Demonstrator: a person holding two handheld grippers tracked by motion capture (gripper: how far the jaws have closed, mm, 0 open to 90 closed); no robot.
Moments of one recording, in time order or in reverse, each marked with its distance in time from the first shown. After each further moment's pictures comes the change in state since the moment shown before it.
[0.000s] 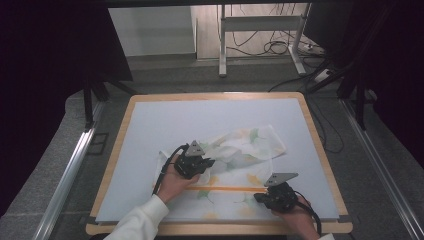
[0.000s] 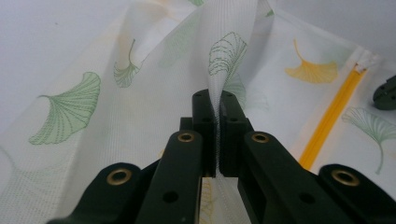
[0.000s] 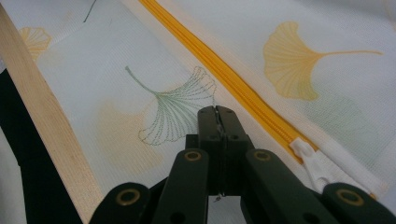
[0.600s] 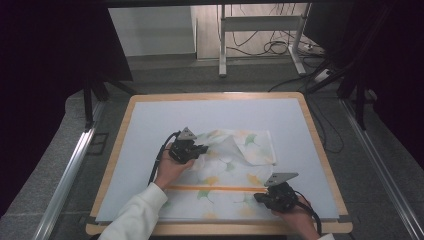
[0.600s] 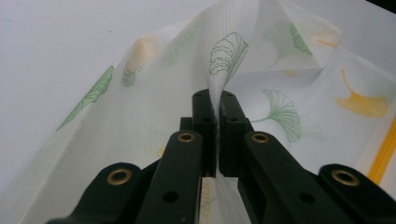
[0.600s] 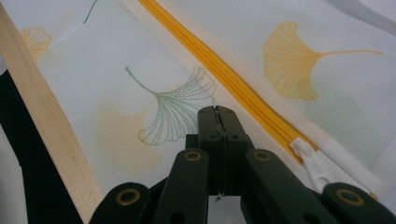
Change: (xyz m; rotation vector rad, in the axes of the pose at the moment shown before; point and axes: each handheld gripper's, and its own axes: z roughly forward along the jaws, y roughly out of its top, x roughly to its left) left arm 0.047 0.008 0.006 -0.022 0.022 -0.087; right arm -0.001 0.000 0.000 -0.001 0.004 0.003
